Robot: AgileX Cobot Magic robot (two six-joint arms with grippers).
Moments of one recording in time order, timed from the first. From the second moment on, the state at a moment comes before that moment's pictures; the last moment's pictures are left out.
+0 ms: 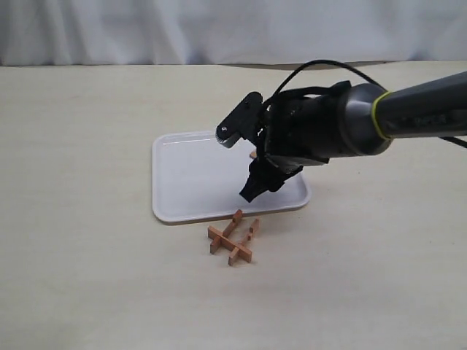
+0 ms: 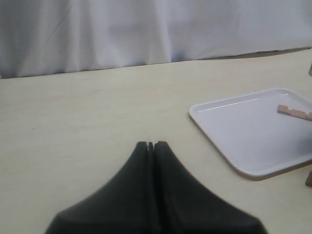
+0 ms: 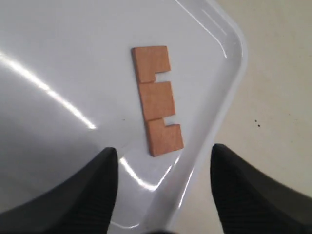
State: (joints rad) left arm -0.12 0.00 0.00 -0.21 0.31 0.26; right arm 0.36 2.00 -1.18 -0.93 0.58 0.63
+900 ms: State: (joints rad) left arm -0.12 0.00 0.00 -0.21 0.31 0.26; right arm 0.36 1.84 -0.97 0.22 0.63 -0.33
